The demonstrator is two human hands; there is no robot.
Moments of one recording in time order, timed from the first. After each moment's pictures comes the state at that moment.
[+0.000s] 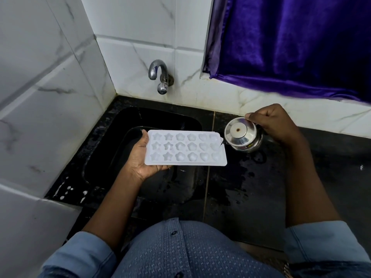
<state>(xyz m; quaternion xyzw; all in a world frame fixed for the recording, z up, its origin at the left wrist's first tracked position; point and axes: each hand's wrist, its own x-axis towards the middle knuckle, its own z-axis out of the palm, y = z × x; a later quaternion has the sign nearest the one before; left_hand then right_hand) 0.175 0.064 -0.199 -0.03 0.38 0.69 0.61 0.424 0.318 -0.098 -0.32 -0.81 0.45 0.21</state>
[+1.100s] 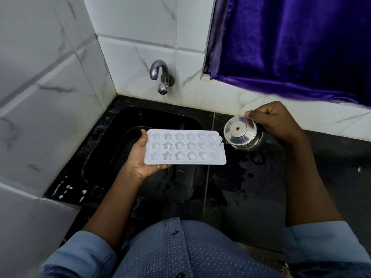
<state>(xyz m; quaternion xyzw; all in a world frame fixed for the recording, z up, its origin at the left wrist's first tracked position) 0.172 0.064 -0.204 -0.02 0.40 0.70 0.59 0.419 0.313 -0.084 -0.30 -0.81 0.45 0.20</state>
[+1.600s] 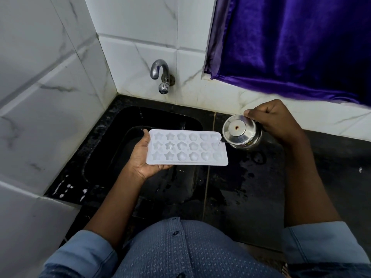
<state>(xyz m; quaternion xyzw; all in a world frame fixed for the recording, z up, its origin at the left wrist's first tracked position) 0.175 0.065 -0.206 -0.02 0.40 0.70 0.59 0.415 0.309 -0.082 -0.29 -0.81 0.46 0.20</state>
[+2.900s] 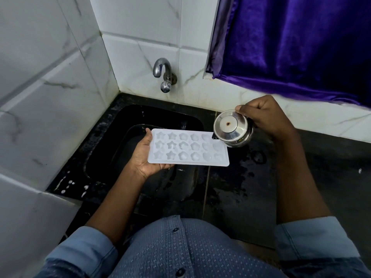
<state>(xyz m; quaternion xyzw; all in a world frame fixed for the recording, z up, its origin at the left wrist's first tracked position) 0.175 0.062 -0.213 -0.02 0.36 0.70 0.62 0.396 0.290 -0.073 -0.27 -0.81 0.47 0.21</state>
